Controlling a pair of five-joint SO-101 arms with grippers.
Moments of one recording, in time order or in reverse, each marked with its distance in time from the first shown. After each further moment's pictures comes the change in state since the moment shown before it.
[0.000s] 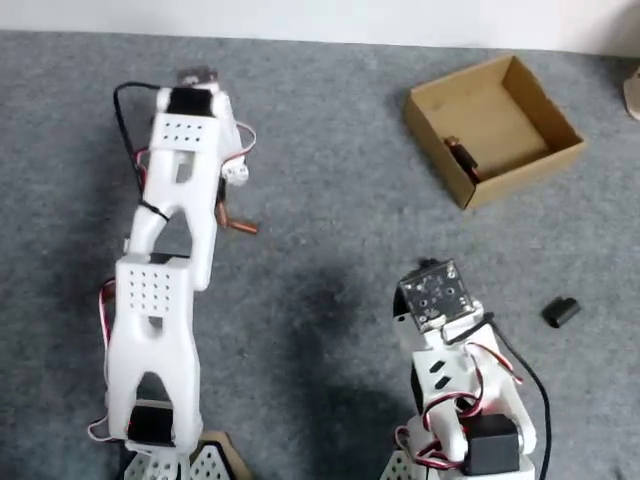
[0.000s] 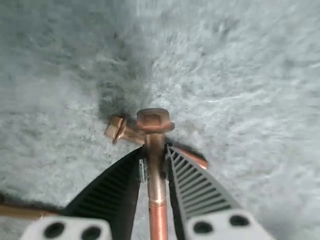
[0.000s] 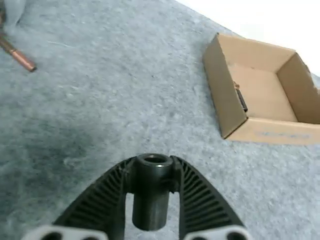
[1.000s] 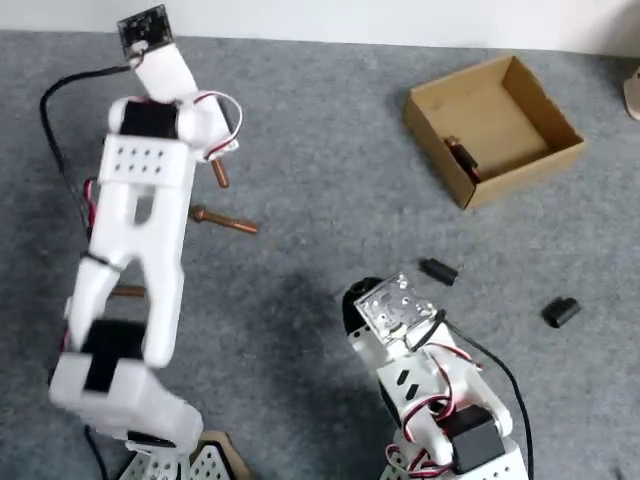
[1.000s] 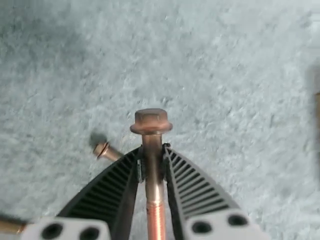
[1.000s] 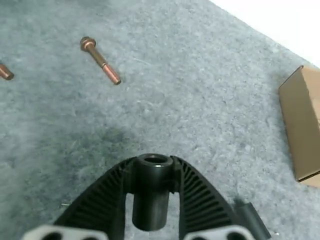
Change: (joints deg) left arm 0.3 -46.8 47.8 -30.9 7.5; right arm -17.7 0.0 4.8 -4.3 -5.6
